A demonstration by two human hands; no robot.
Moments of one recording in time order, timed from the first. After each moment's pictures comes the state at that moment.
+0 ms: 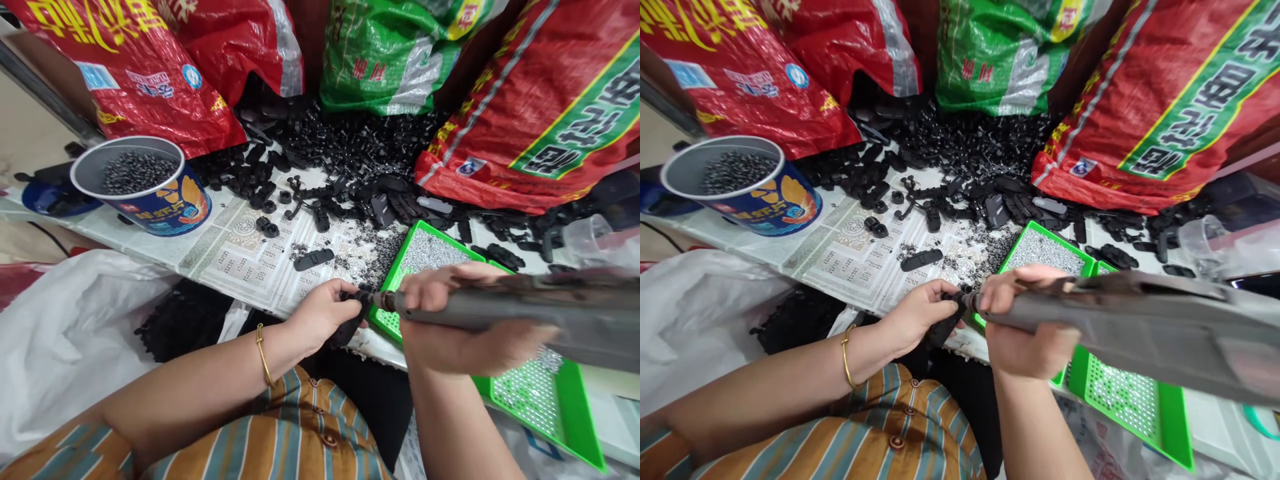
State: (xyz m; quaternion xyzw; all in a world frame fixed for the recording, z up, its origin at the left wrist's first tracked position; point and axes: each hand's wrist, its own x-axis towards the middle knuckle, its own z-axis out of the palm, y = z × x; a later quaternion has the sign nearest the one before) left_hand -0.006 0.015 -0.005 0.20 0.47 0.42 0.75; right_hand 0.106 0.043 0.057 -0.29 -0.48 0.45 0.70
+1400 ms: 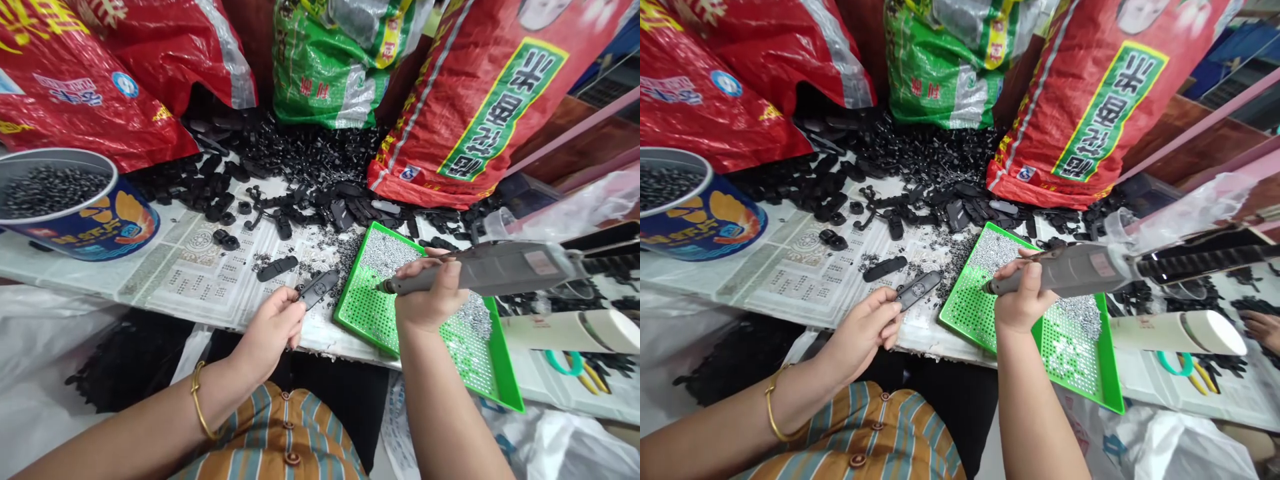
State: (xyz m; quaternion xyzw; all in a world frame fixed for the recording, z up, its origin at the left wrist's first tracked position) left_hand -0.017 -0.001 0.000 0.24 0.49 0.46 0.70; right_hand 0.166 0.081 0.022 -0.41 -0.43 0.24 0.77
